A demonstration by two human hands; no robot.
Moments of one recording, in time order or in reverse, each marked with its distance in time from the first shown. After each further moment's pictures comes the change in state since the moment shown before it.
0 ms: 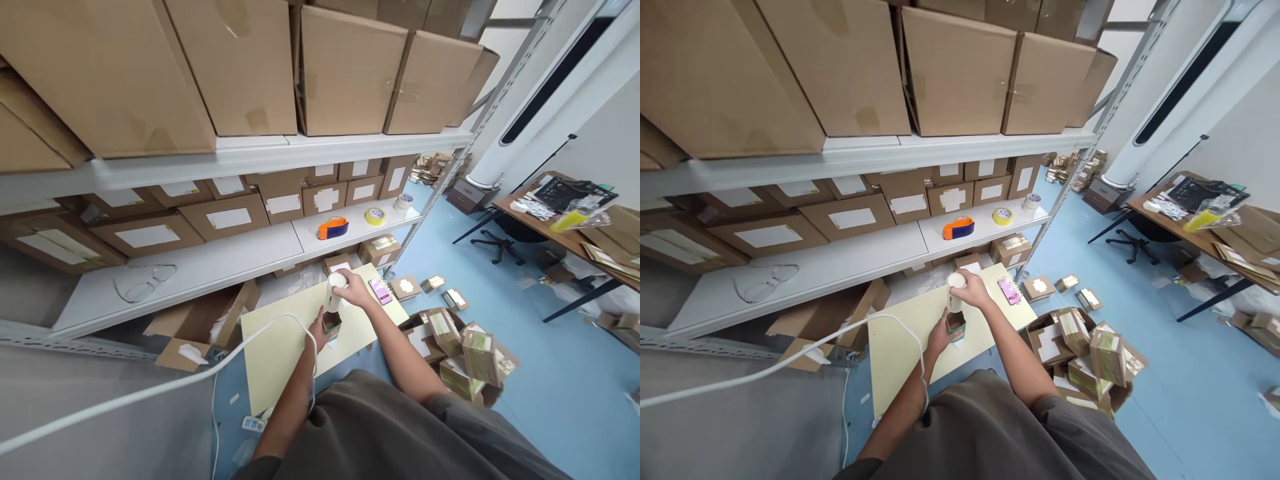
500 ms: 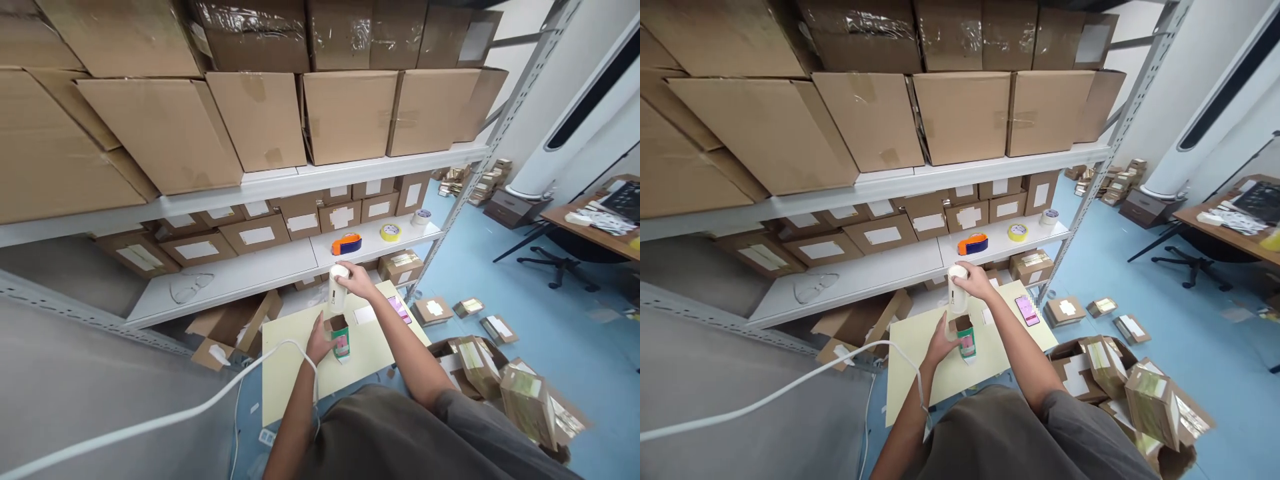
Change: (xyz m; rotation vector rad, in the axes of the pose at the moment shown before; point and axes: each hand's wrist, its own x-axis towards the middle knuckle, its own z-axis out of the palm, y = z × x) left_hand -0.017 0.061 -0.049 0.114 0.150 0.007; right_hand 0.057 -0.043 -0.039 0.232 -0.079 -0.175
